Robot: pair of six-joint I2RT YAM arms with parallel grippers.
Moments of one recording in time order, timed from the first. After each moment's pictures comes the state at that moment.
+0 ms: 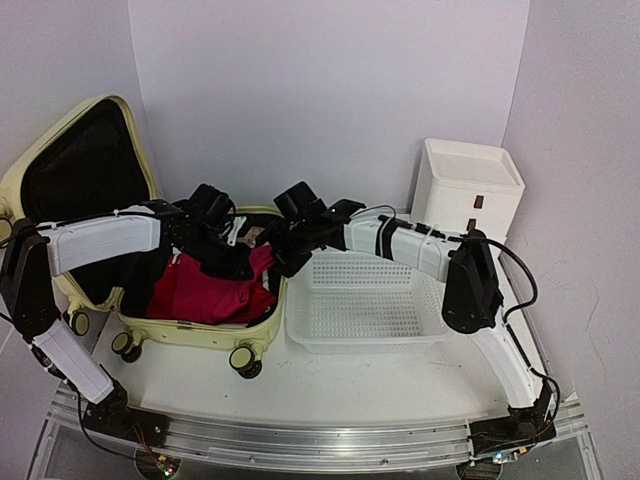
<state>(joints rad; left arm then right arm) -0.62 1.57 1.21 -0.61 0.21 -0.34 0.92 2.41 2.22 -0.56 -0.09 1.43</state>
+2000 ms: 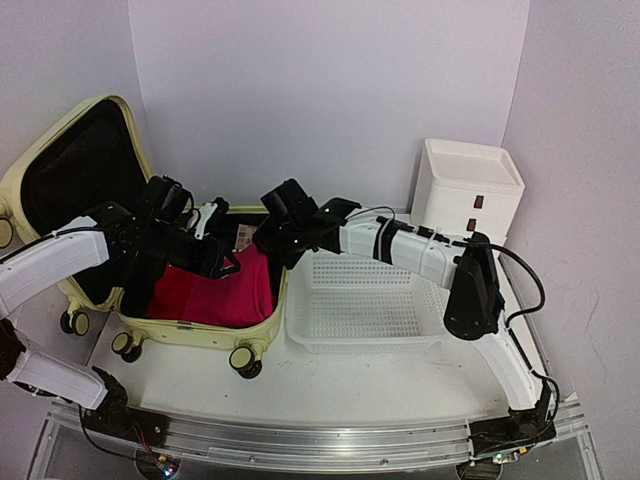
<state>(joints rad) -0.59 1.26 1.10 -0.66 0.23 -0.22 0.98 2.40 2.27 -0.57 0.12 1.34</state>
